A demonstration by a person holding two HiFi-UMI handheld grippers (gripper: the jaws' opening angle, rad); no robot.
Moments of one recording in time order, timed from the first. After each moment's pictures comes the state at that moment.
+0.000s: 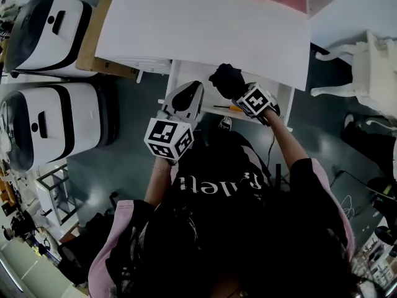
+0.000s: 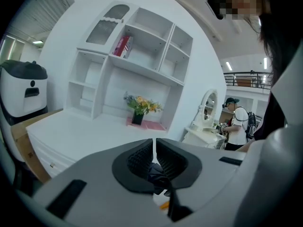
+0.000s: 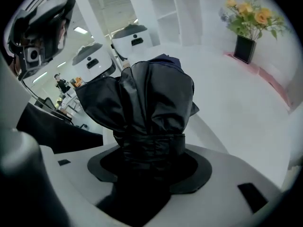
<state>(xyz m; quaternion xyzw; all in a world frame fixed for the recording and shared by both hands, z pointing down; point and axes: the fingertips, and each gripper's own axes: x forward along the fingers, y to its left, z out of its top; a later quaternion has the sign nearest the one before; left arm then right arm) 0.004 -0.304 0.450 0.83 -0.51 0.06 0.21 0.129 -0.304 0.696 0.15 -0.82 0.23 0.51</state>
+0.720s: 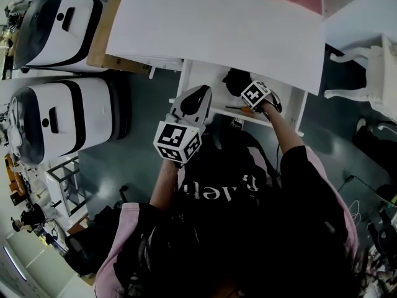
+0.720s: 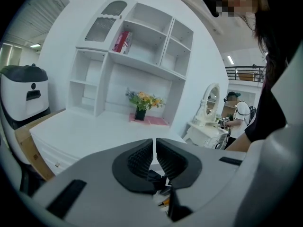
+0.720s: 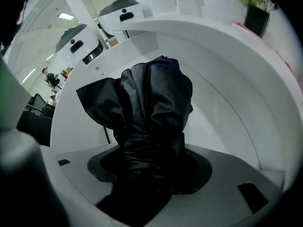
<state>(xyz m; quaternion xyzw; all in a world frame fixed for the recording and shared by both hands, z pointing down) -0.005 -0.308 0.466 0.82 -0.52 0.09 0.21 0.125 -0.322 0.799 0.14 -0.77 0.24 0.58</state>
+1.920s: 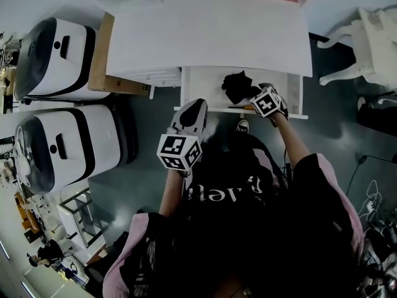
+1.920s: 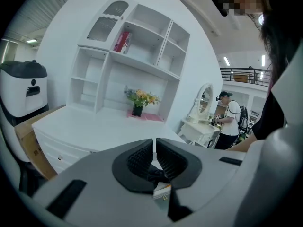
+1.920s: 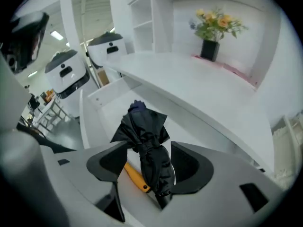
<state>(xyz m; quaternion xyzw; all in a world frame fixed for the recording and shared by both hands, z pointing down) -0.029 -0.248 0.470 0.84 -0.49 0.09 0.22 0.158 -0.301 0.716 0.34 -0.78 0.22 0.49</state>
